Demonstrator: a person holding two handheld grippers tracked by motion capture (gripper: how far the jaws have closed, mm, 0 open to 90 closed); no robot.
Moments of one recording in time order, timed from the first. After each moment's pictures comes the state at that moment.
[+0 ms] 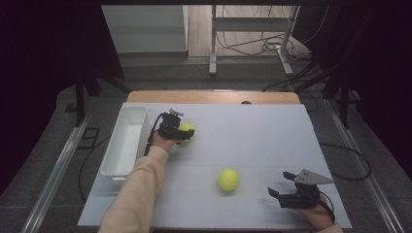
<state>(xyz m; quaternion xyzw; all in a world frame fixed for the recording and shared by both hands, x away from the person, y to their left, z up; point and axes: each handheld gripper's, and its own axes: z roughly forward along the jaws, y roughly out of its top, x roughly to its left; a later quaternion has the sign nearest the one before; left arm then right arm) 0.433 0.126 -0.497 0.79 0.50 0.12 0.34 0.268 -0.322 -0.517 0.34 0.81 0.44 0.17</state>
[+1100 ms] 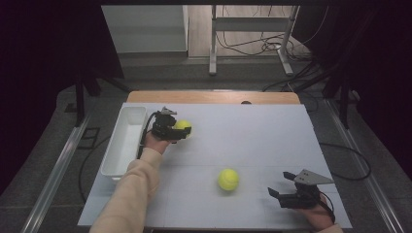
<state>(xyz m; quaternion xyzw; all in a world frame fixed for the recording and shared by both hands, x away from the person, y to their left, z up) 0.411 0.138 -0.473 0.78 0.48 0.14 0.38 0.268 -0.322 -0.517 0.34 0.81 0.44 0.17</state>
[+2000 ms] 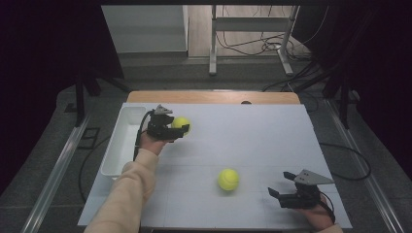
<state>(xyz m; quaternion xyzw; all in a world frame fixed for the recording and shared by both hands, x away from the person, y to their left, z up) 0.393 0.145 -0.452 0.76 0.47 0.16 0.42 0.267 -0.322 -0.516 0.35 0.81 0.44 0.17</state>
